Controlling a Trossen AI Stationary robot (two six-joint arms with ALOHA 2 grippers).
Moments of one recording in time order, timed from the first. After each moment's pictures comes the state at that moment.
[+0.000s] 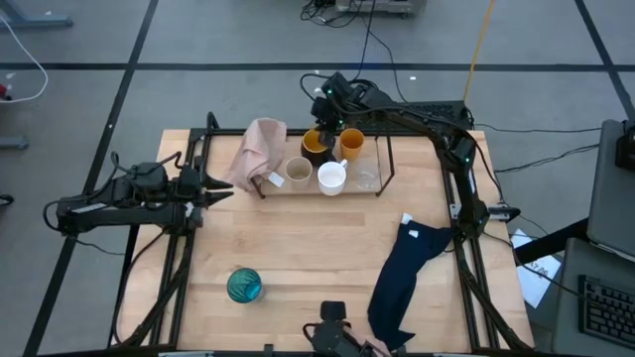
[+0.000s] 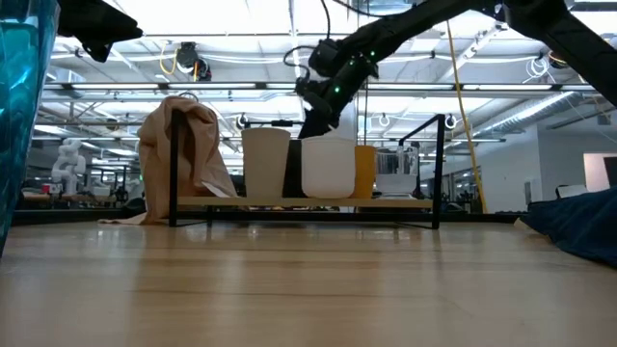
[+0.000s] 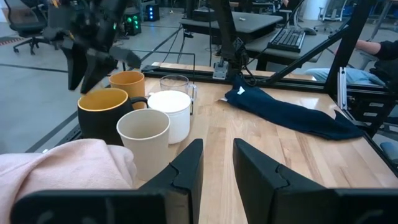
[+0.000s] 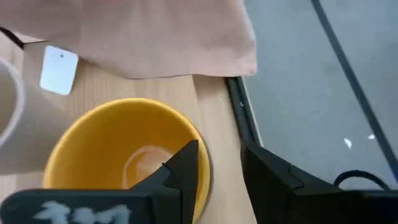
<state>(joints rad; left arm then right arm) 0.14 0.27 0.56 -0.50 0.02 -0.04 -0.60 2.10 1.93 -0.67 -0.21 -0.36</state>
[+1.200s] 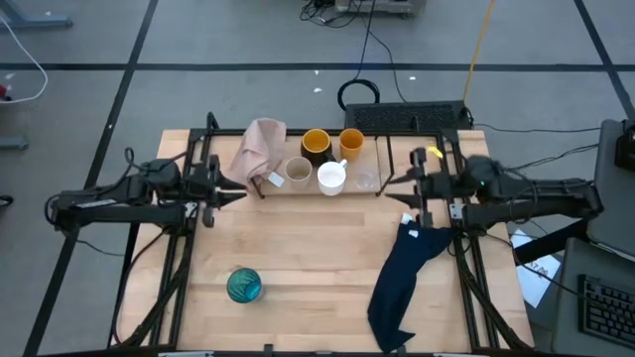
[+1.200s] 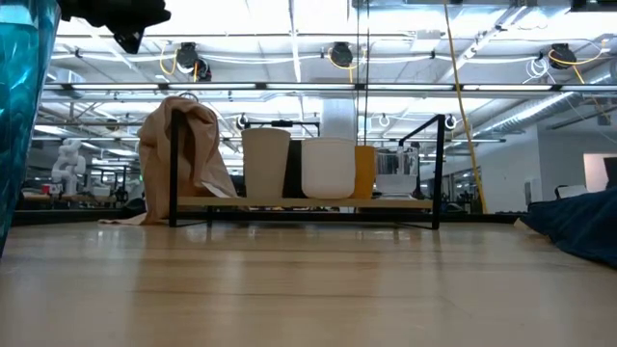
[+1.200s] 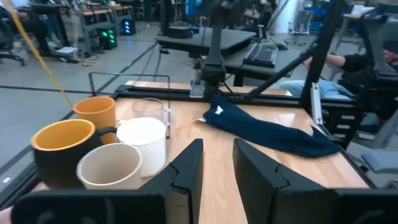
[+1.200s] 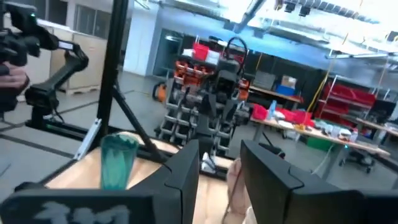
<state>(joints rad) 0.13 0.46 0.56 -0.25 0.12 -0.03 -0.05 0.70 0.61 0.21 -0.15 -0.23</state>
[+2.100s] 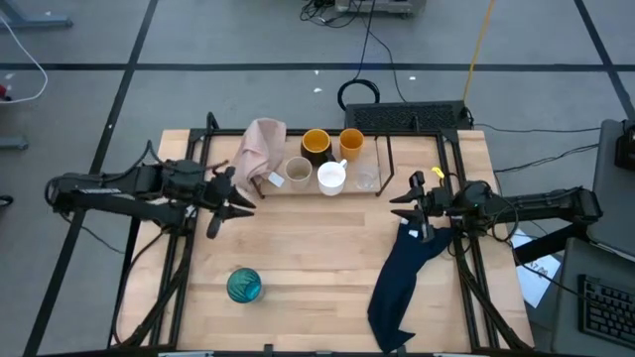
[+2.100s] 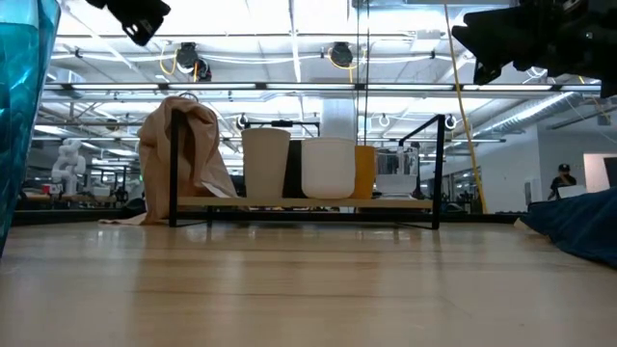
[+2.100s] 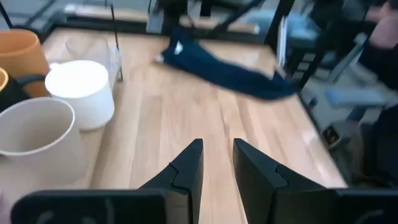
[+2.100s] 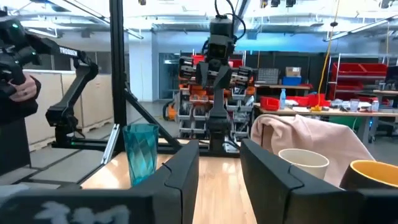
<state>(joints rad) -0.01 0.72 0.79 -0.51 0.16 -0.10 -0.04 0.52 0.10 0.63 -0.13 0.01</state>
